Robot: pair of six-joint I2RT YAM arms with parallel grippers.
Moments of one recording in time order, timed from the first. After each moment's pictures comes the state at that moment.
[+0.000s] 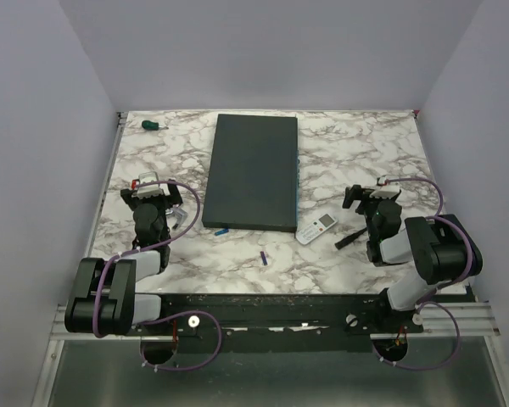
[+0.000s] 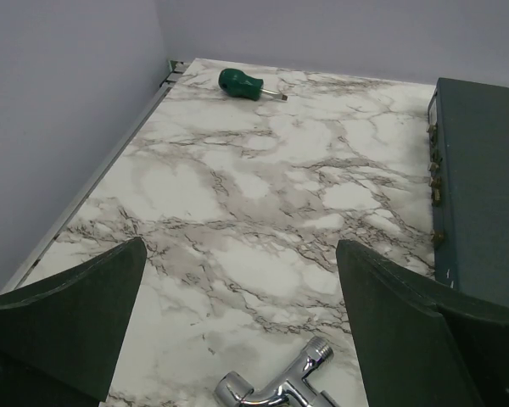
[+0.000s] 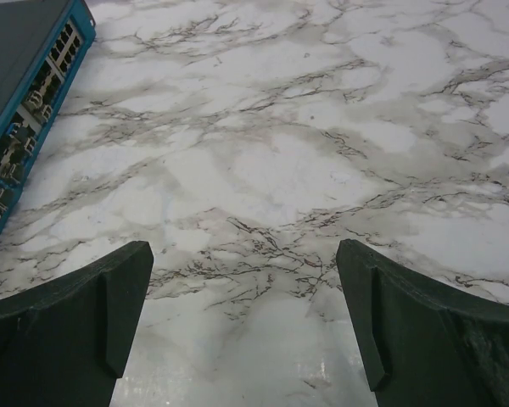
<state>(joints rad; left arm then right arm) -0.05 1.28 0.22 1.10 -0.28 -0.02 0.08 1.62 0.23 1.27 0.11 0.10</state>
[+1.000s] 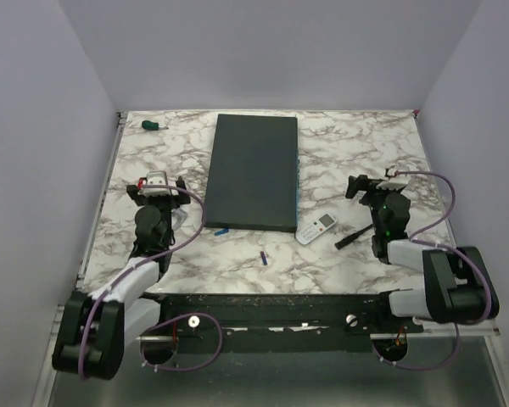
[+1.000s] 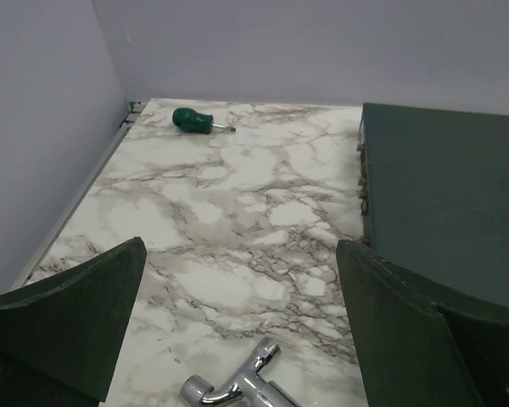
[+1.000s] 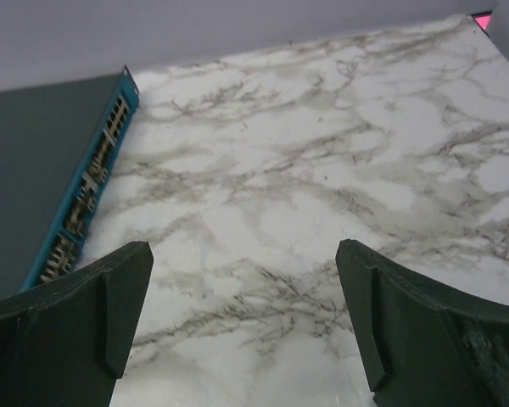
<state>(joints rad) -0.16 1.09 0.22 0.96 -0.28 0.03 0.08 1.39 0.26 1.09 0.09 0.13</state>
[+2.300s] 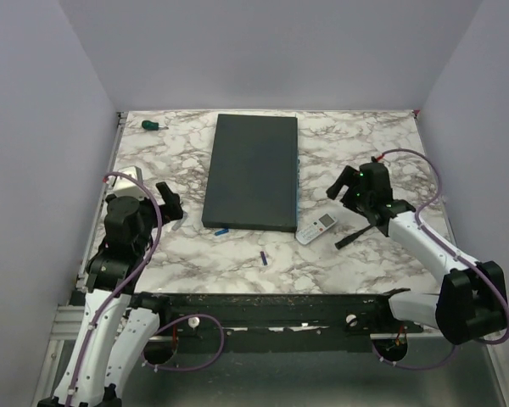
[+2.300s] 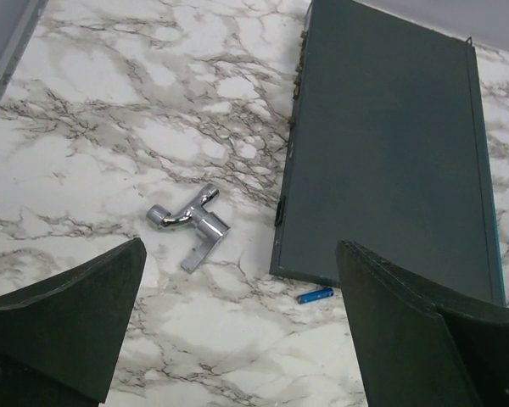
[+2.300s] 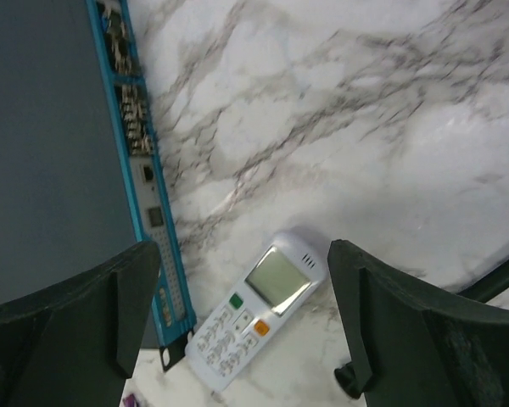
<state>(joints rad) -0.18 0.55 0.76 -0.51 -0.19 -0.35 0.21 1.23 0.74 -0.19 0.10 0.65</state>
